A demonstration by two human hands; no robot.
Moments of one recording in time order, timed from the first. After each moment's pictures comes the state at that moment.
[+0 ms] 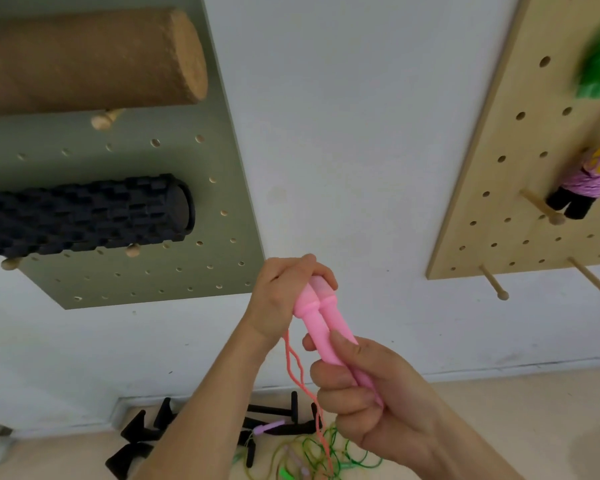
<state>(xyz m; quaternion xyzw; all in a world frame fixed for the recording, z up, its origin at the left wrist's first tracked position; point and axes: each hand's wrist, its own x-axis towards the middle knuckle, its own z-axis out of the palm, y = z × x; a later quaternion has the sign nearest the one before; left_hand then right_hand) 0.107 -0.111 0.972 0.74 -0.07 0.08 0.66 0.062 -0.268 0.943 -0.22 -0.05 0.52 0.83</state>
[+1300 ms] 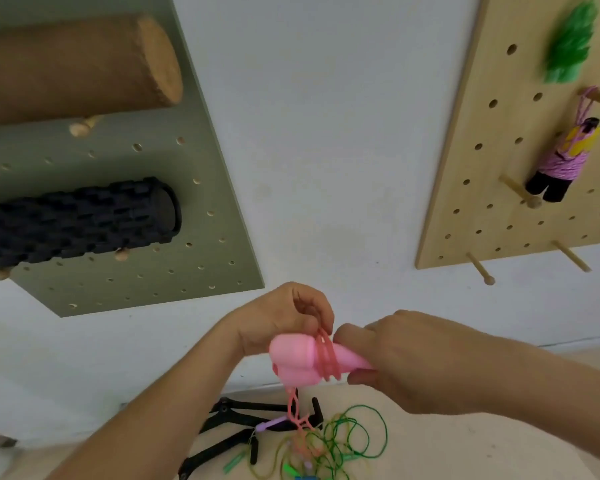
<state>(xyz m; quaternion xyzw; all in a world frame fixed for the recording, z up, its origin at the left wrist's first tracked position) 0.106 -0.109 0.965 0.69 -0.16 -0.32 0.63 0.074 -0.323 0.990 -0.87 -0.48 0.10 0.01</state>
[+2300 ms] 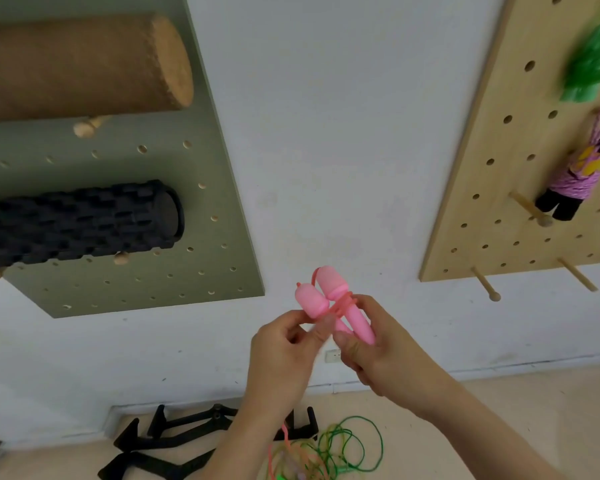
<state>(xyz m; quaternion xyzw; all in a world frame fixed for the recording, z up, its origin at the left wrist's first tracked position) 0.073 -0.133 0.921 0.79 0.07 0.11 0.60 0.091 -0.286 0.941 -0.75 -0.14 0.19 0.62</state>
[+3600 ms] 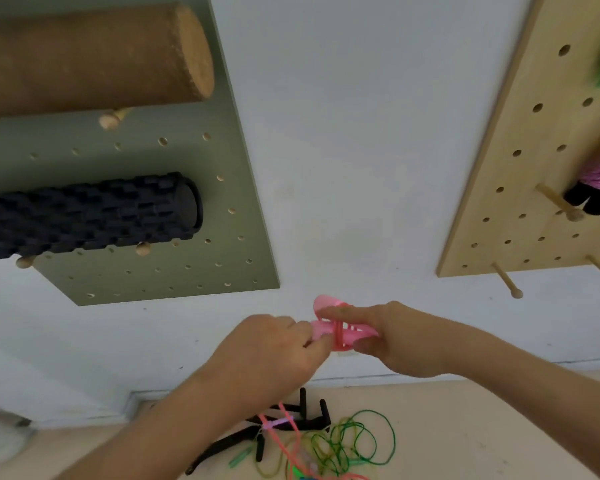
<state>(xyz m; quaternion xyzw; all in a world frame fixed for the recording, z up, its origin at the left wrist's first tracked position) 0.051 -0.085 0.974 0.92 -0.32 0.17 -0.14 0.126 -0.286 0.957 -0.89 -0.33 0.23 0.21</state>
